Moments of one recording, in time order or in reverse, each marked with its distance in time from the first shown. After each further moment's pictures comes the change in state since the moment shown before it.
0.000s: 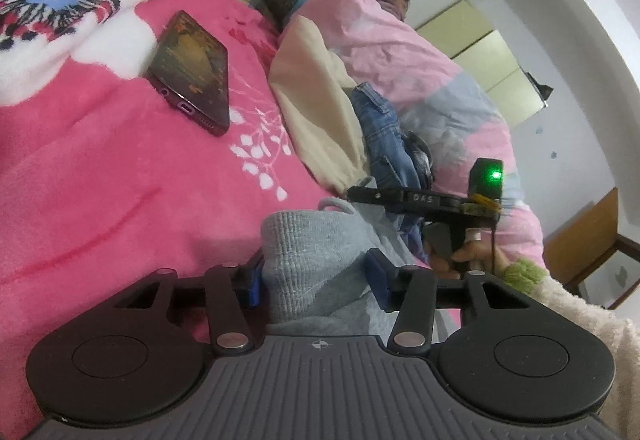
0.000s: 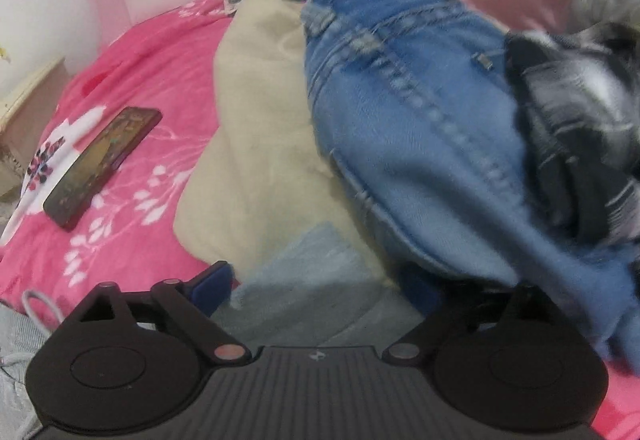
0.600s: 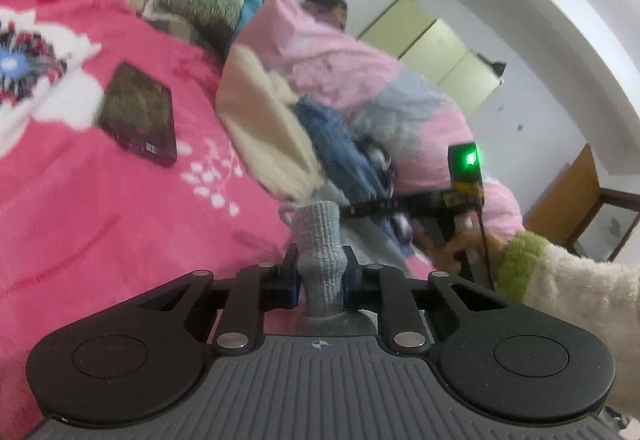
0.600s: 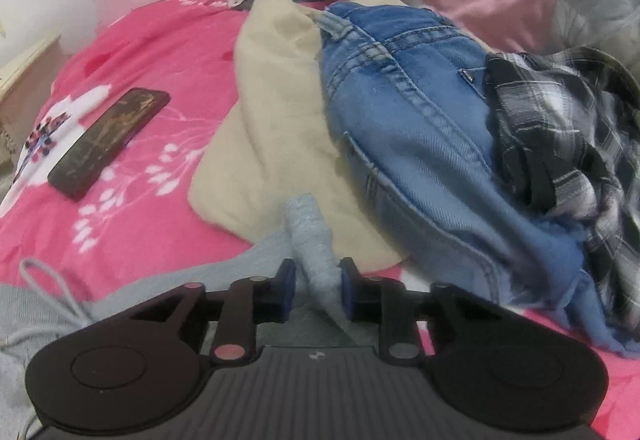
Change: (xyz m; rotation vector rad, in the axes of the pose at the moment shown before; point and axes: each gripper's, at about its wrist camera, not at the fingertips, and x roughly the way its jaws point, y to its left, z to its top) left arm -0.008 -0.021 -0.010 0.173 -0.021 -0.064; right arm -0.027 0.015 -0.009 -0.047 0.000 -0.091
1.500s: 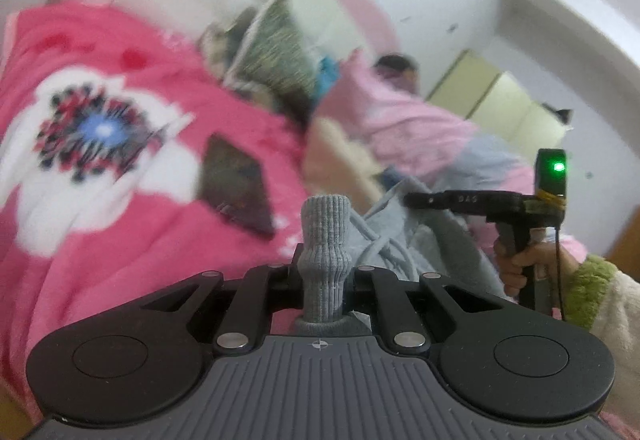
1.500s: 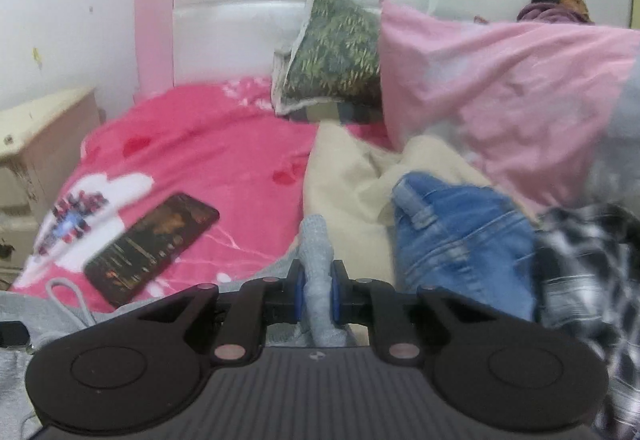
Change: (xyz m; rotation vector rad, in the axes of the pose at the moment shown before) left arm -0.023 0.013 0.012 -0.025 -0.217 0.274; right arm -0.009 0.054 0.050 -0.129 -0.273 0.008
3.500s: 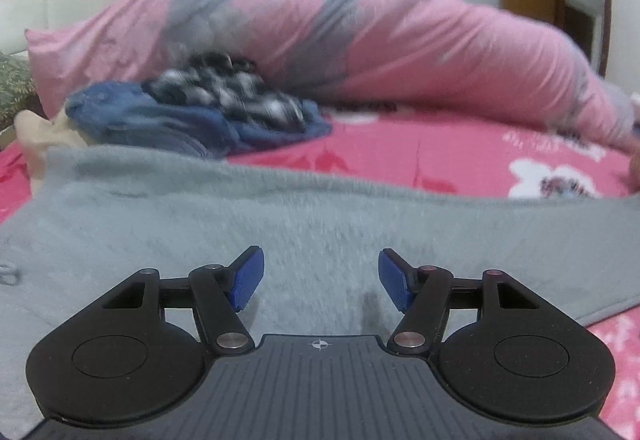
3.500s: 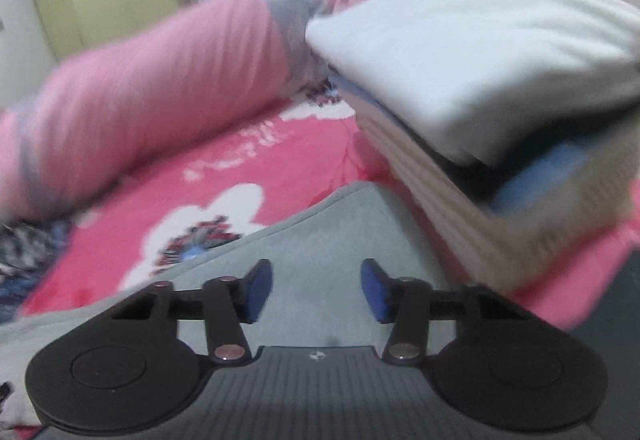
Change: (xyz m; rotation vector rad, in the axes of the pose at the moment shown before) left arm 0.059 -0.268 -0.174 0.781 0.324 -0.181; right arm -0.595 -0.085 -0.410 1.184 -0.093 -1.051
